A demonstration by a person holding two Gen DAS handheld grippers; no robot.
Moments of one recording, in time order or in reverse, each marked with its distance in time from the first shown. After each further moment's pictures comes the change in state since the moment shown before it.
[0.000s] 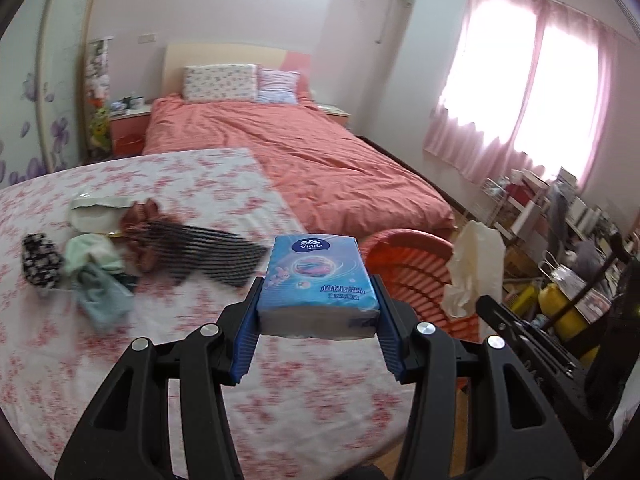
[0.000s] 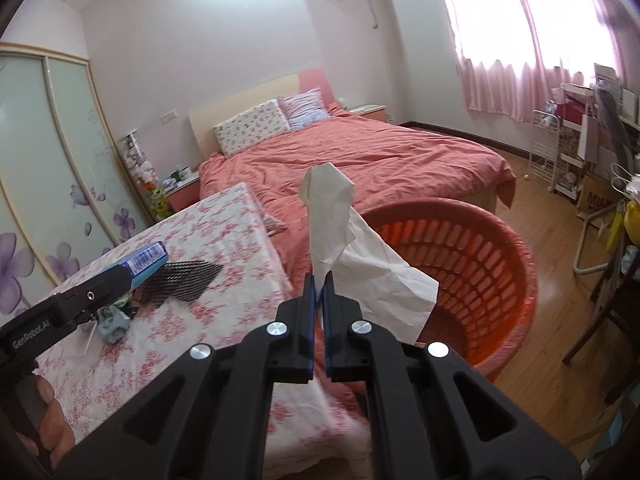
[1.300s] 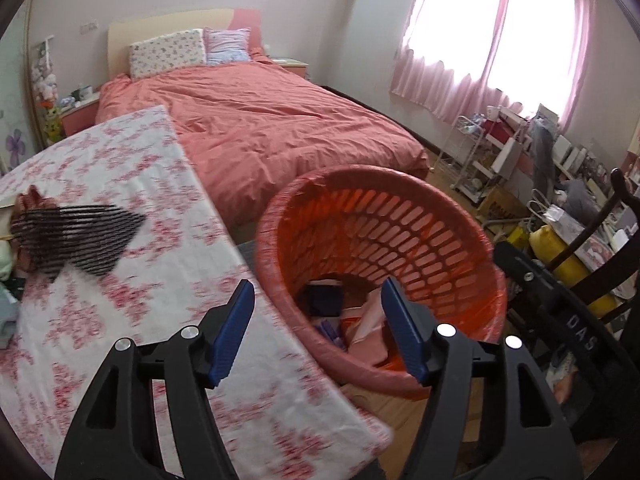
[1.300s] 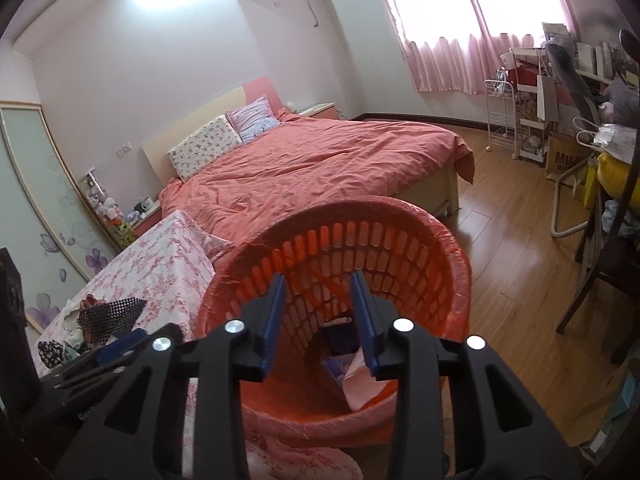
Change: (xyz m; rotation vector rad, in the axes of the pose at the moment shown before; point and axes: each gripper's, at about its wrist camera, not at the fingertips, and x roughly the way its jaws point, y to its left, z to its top) left arm 0.083 -0.071 -0.025 0.122 0.168 -0.055; right arm 0.022 -0.085 0.005 0.143 -0.006 -0.101
